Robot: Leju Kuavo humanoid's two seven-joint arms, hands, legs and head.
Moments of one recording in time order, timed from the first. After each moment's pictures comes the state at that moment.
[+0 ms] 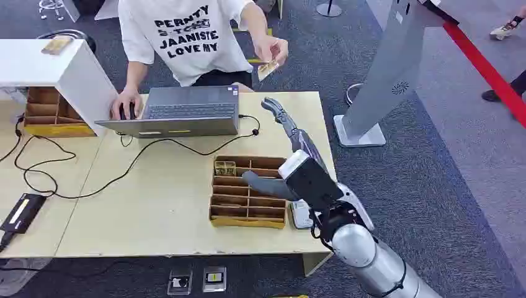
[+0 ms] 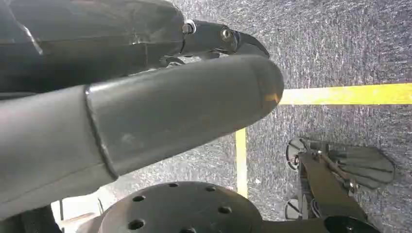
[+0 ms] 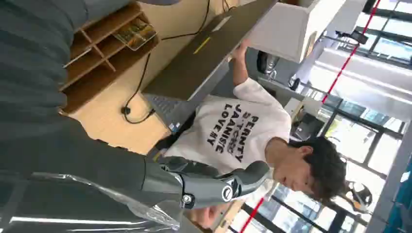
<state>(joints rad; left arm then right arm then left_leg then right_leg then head) -0.12 0.05 -1.11 -0.20 1.12 0.34 0.27 -0.54 -0.16 0.76 -1.68 0.22 -0.32 0.06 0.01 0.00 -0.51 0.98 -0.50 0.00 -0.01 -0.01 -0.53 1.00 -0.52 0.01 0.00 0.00</state>
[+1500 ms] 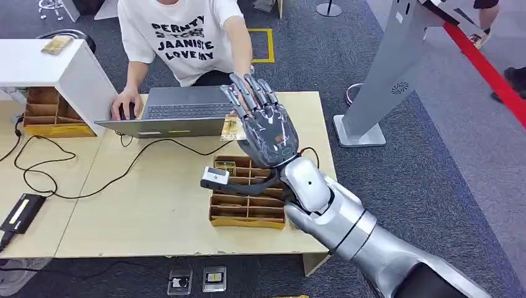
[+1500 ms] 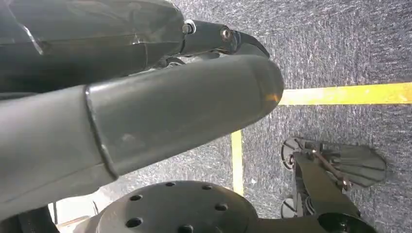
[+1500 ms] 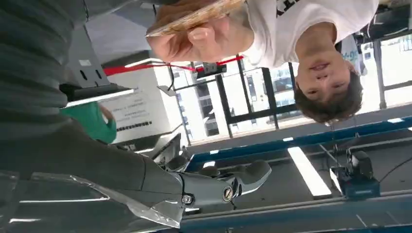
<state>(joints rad) -0.12 0.05 -1.11 -0.20 1.11 0.34 0.25 -0.83 -0.03 0.99 -1.14 1.17 -0.60 0.22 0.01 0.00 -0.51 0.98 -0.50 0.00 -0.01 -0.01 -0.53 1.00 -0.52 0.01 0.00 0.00</state>
